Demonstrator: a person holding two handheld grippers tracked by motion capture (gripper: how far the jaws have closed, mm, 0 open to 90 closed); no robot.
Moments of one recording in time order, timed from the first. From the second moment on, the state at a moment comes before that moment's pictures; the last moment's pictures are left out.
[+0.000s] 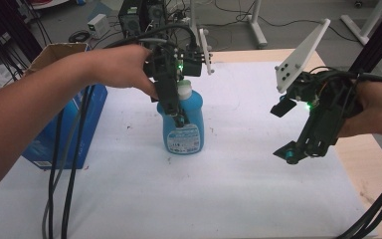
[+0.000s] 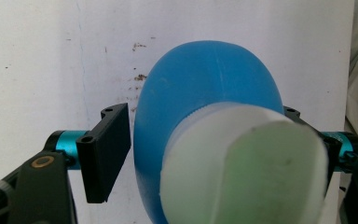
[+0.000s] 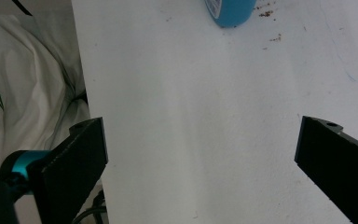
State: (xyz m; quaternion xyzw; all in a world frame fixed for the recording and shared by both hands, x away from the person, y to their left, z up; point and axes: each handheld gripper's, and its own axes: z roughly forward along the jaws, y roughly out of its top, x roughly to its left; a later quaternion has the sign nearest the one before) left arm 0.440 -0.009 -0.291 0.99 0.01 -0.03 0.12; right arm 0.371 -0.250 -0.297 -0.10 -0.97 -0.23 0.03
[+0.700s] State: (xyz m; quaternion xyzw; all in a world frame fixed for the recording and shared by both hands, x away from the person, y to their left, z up) left arm 0.439 -0.009 -0.290 0.99 0.01 -0.03 0.12; right arm 0.371 -0.250 -0.298 -0.10 -0.97 -0.23 0.03
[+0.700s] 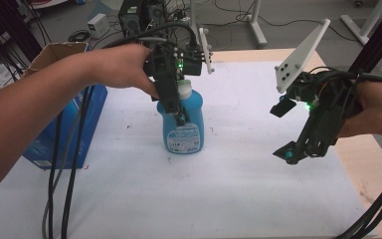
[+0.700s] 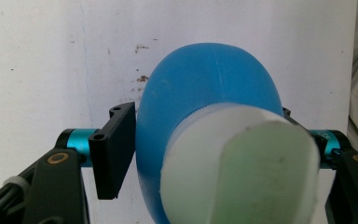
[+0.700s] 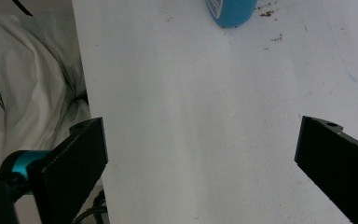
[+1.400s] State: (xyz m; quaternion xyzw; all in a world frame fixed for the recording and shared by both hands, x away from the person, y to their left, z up) left arm 0.437 -0.008 -0.289 0.99 0.00 -0.03 0.12; right arm 0.371 -0.249 -0.298 -0.10 -0.97 -0.23 0.03
